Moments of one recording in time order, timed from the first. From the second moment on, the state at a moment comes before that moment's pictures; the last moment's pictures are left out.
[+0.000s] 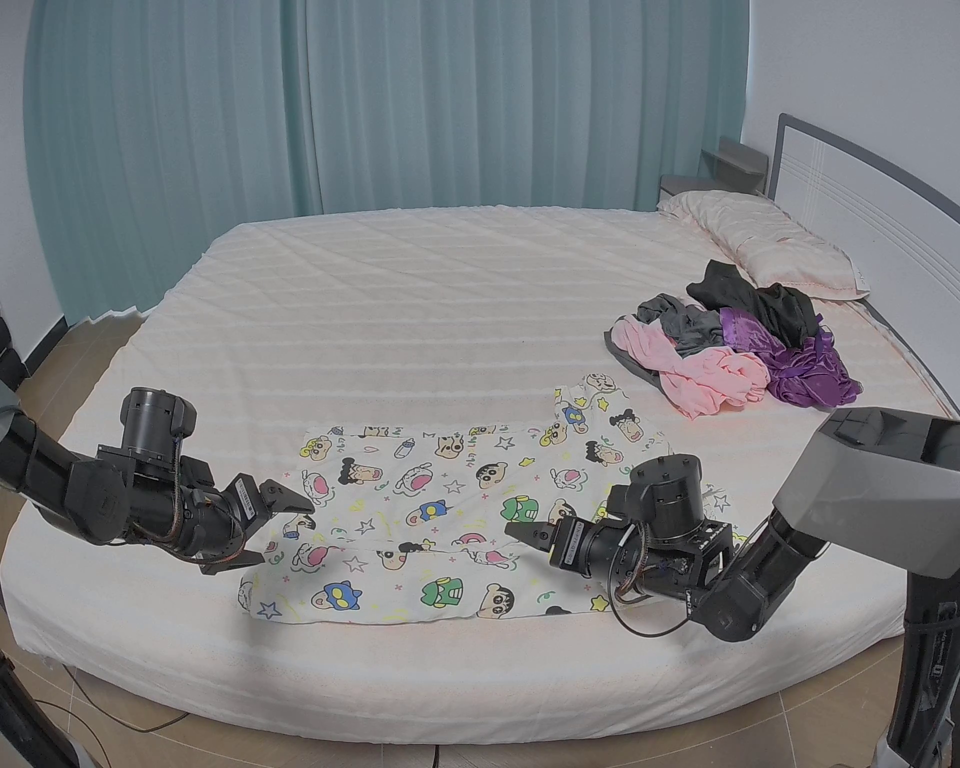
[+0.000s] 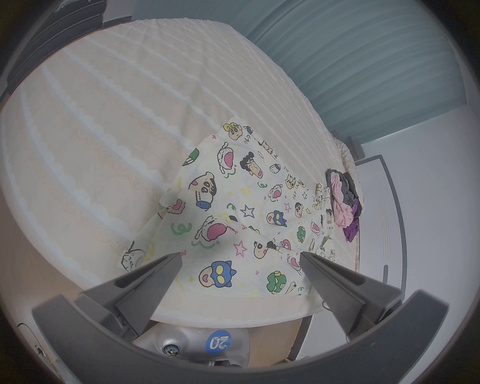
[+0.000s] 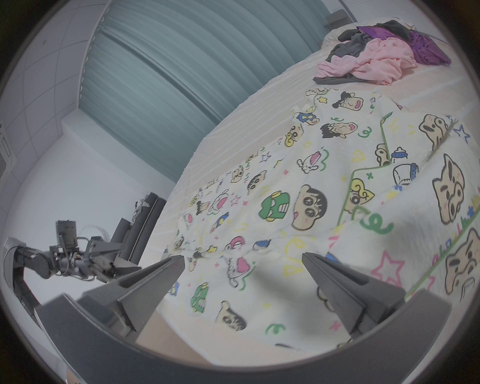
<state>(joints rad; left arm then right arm) -0.08 1.83 -0.78 -0.20 -0.36 -0.71 0.59 2.26 -0.82 -0.99 0.10 0.72</state>
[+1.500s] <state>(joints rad) -0.08 1.82 -0.72 -0.36 -0.42 -0.78 0.37 2.03 -0.51 -1.00 -0.03 0.74</state>
